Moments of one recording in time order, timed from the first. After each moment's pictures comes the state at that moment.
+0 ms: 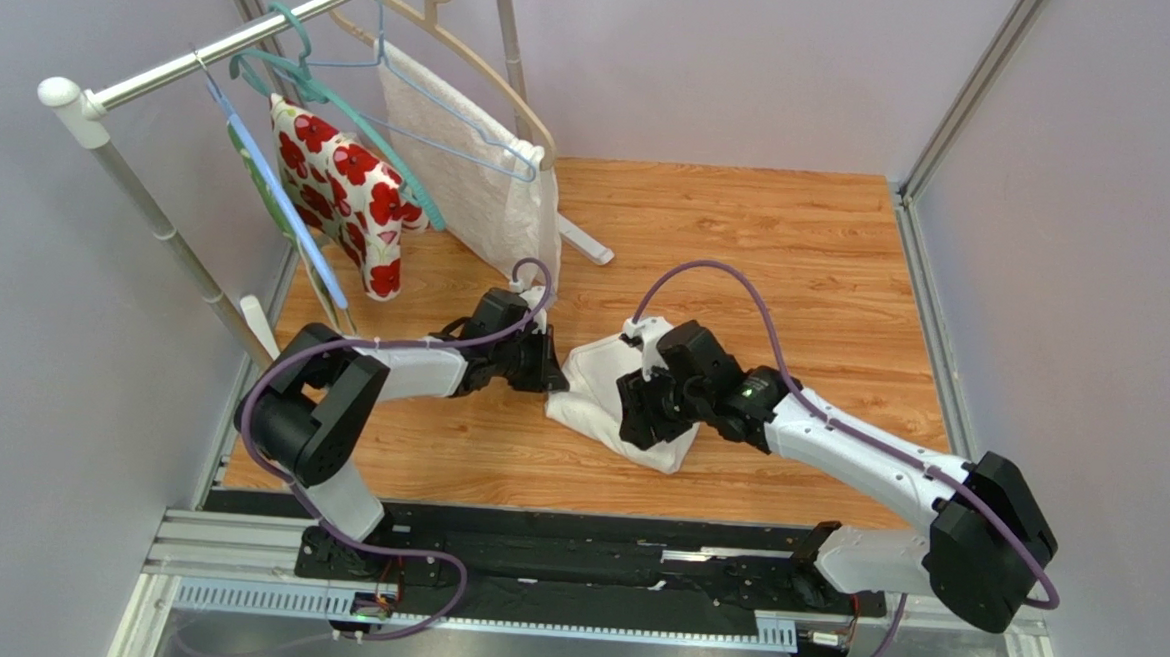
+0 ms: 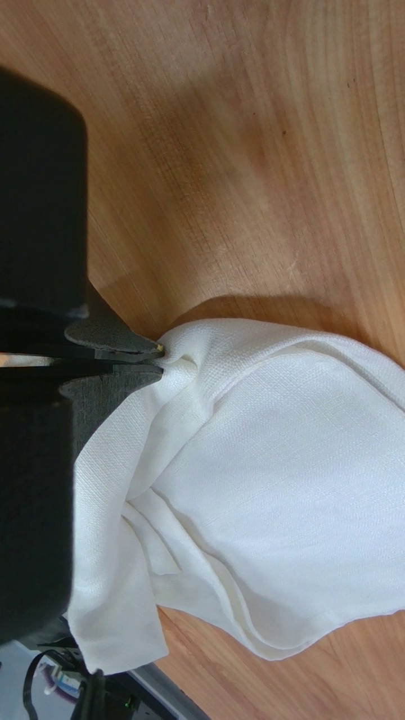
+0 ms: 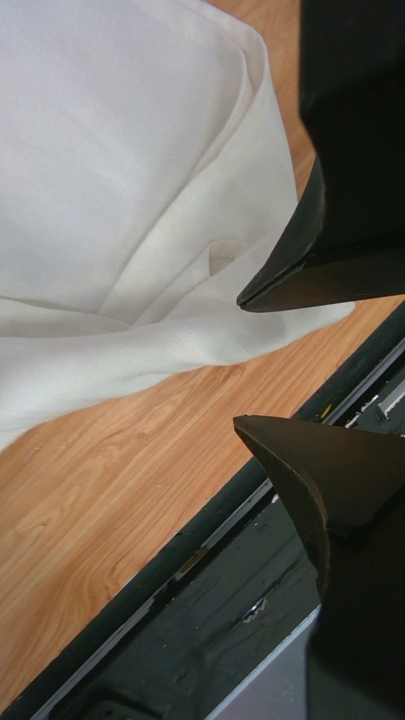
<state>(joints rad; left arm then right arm) -0.54 1.65 0.71 0.14 0.32 -0.50 0.81 1.26 0.81 -0.41 -0.18 0.26</state>
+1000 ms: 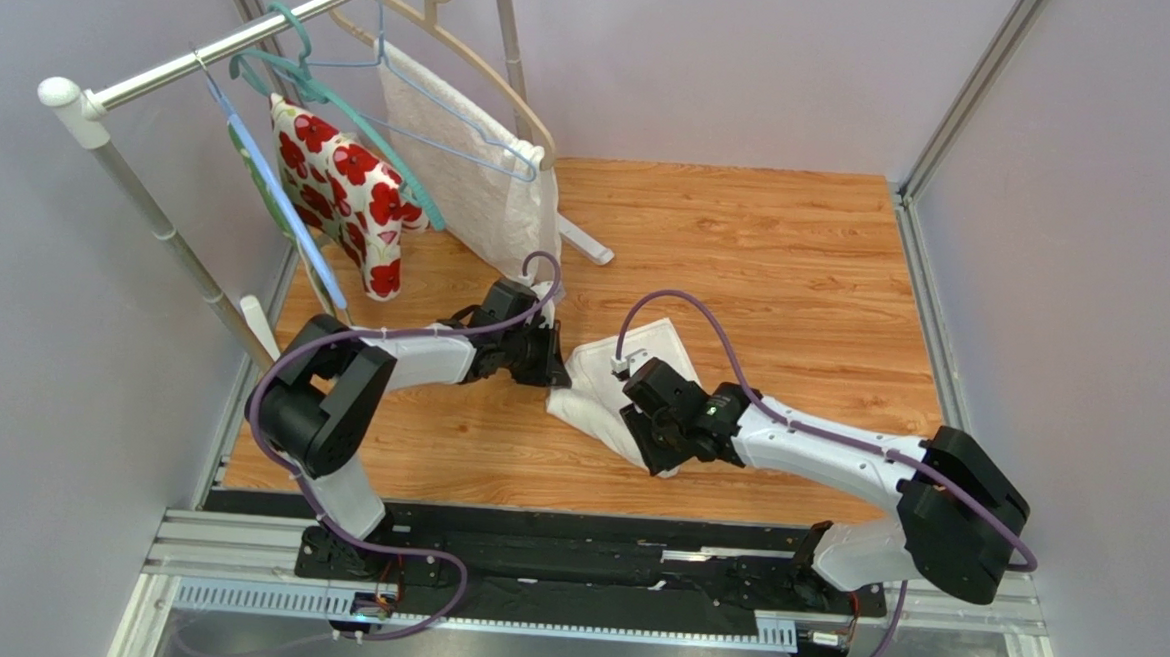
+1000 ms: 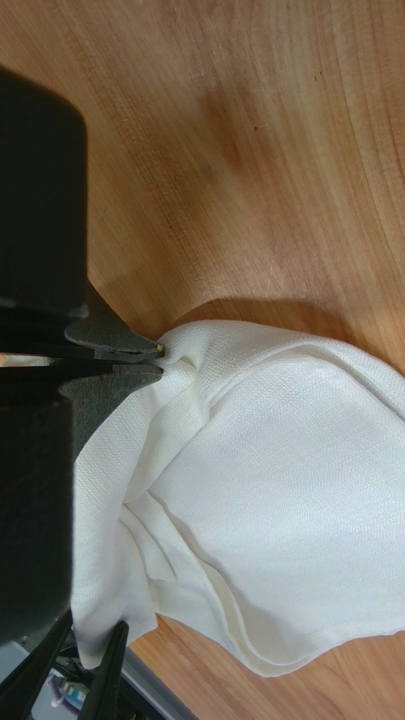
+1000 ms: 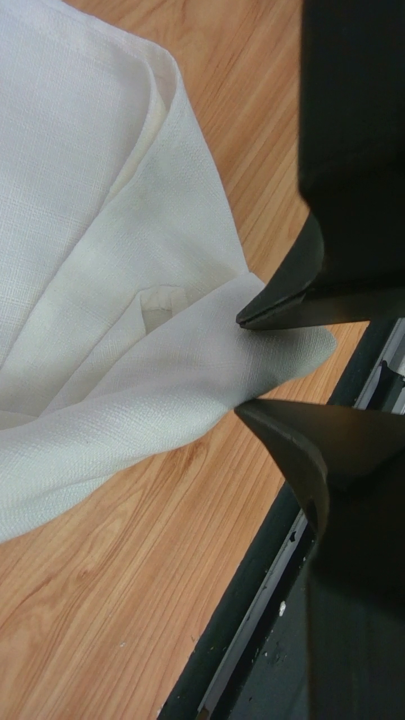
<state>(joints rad) -0.54 1.69 0.80 0.03 0.33 -0.45 0.96 1.36 0.78 -0.54 0.12 0.34</state>
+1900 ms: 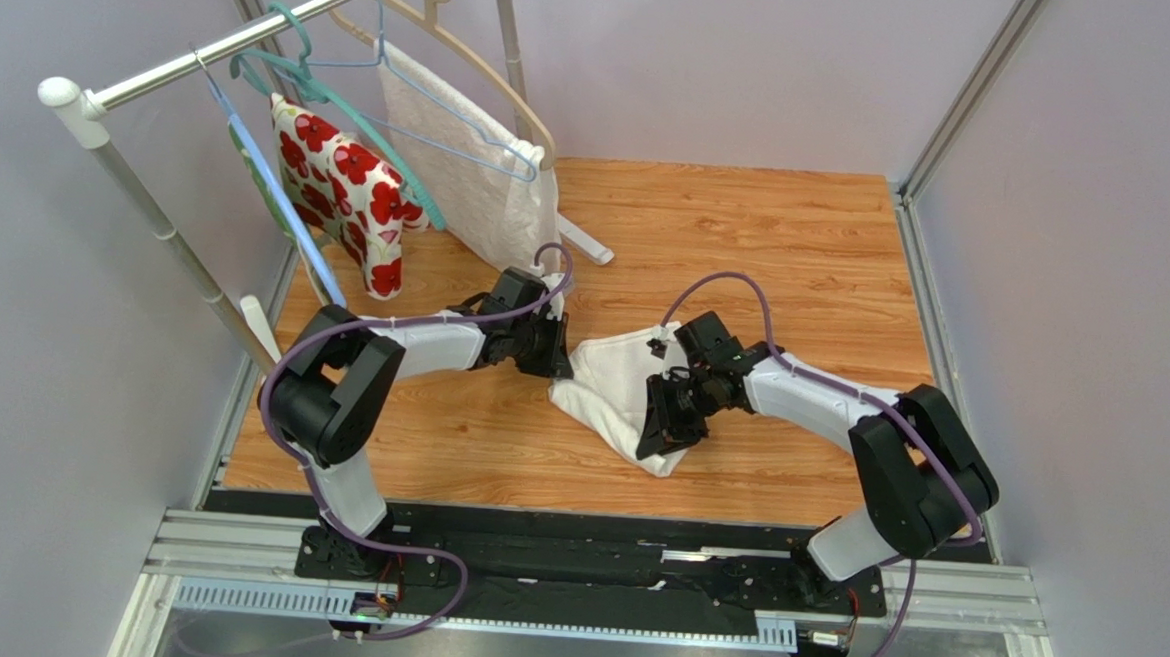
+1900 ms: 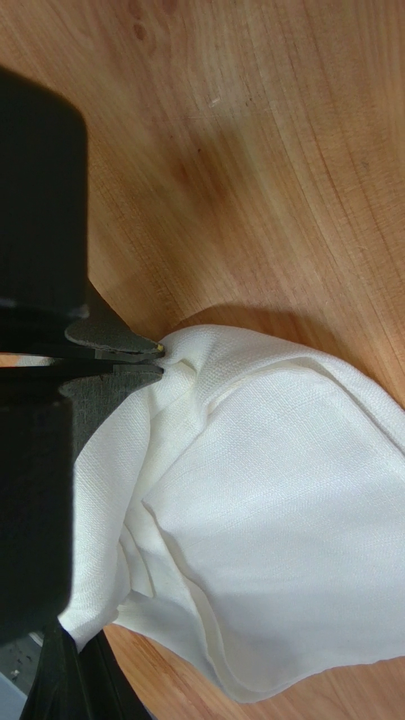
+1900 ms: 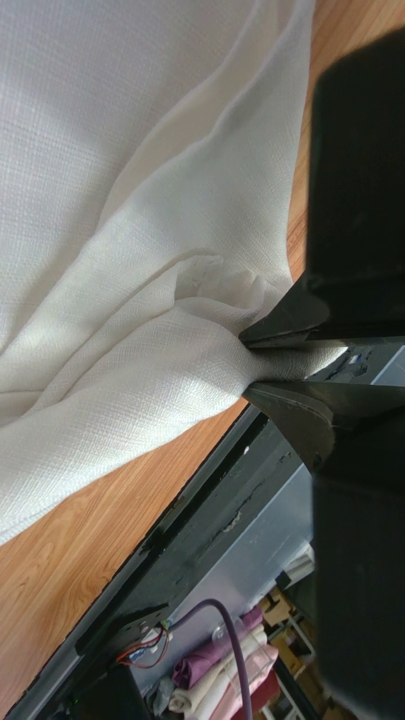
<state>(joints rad) -0.54 1.75 0.90 -0.05 0.31 -0.37 0.59 1.53 0.79 -0.48 -0.51 0.44</state>
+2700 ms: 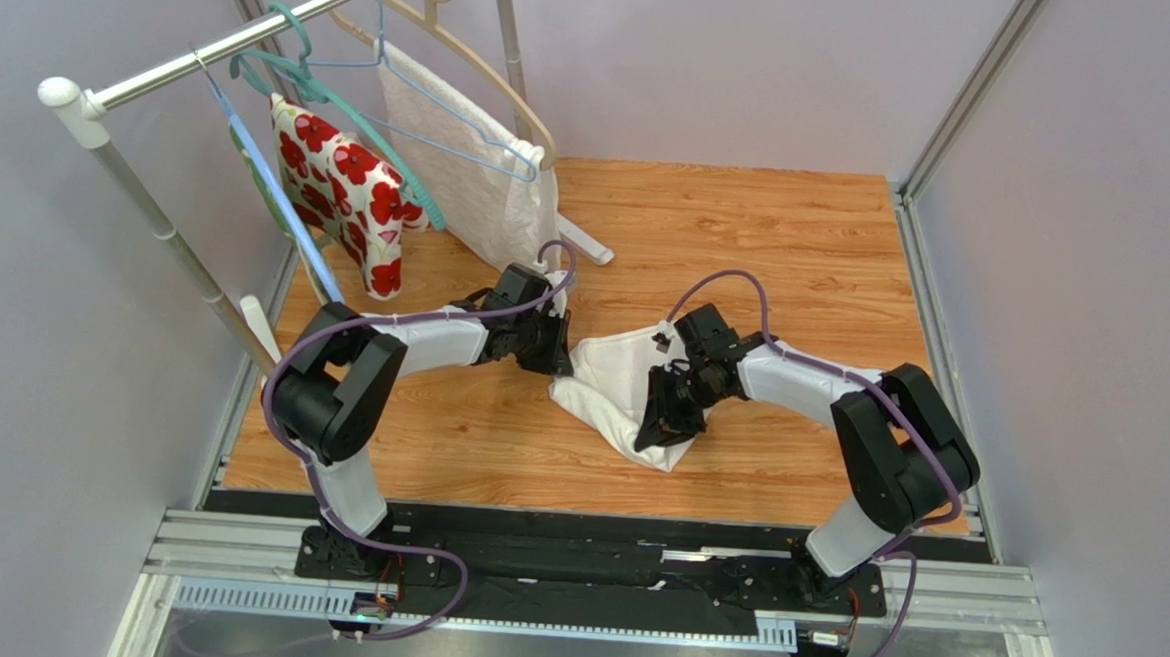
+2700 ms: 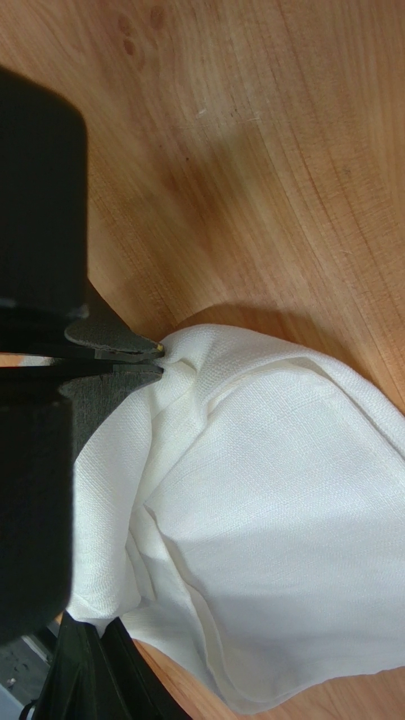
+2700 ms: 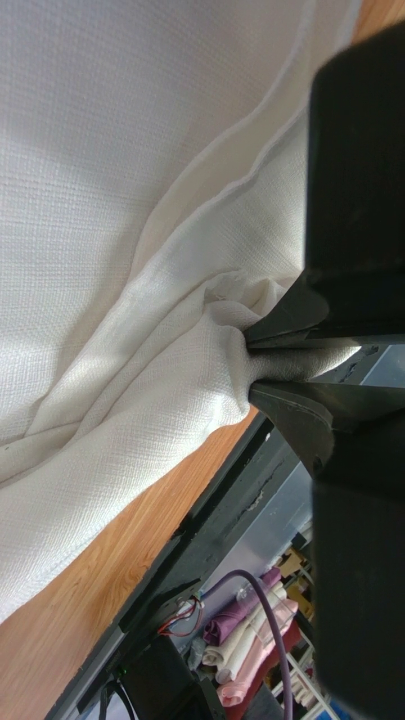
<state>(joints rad) -0.54 1.76 0.94 -0.09 0.29 -0.34 0.54 1.62 0.84 -0.48 -0.52 0.52</state>
